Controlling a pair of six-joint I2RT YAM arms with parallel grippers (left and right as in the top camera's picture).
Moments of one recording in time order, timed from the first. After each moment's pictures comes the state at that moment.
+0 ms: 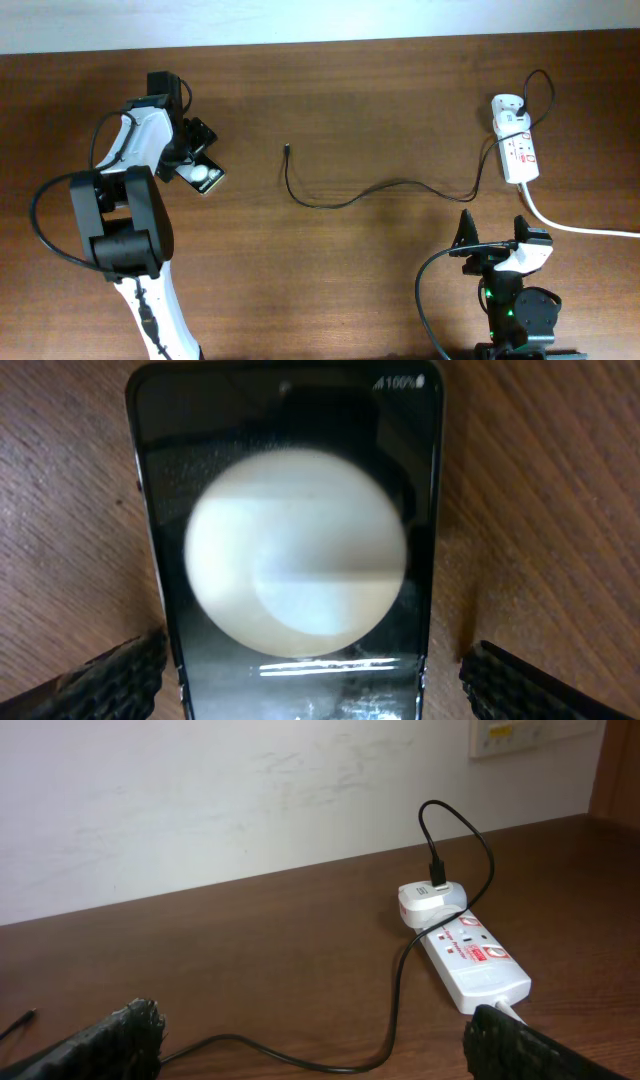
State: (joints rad) left arm 0.08 2.25 1.71 -0.85 -0.08 -0.67; right arm -0.06 0.01 0.01 -0.07 0.02 0.19
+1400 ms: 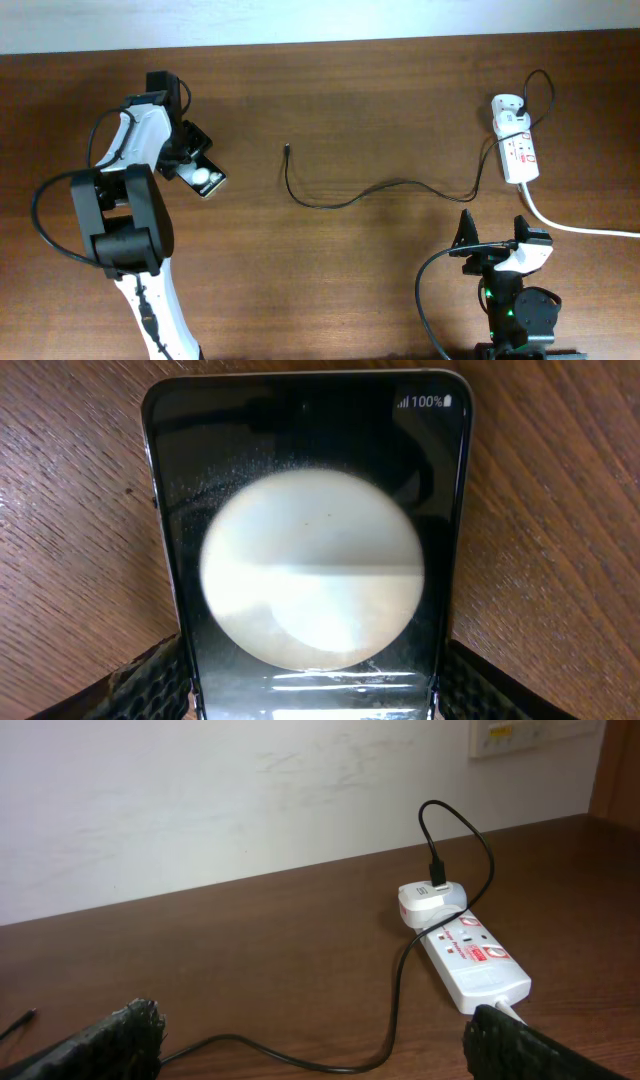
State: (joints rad) left arm 0.08 2.28 1.75 -0.93 -0.07 -0.65; right arm -0.06 0.01 0.01 -0.07 0.02 0.19
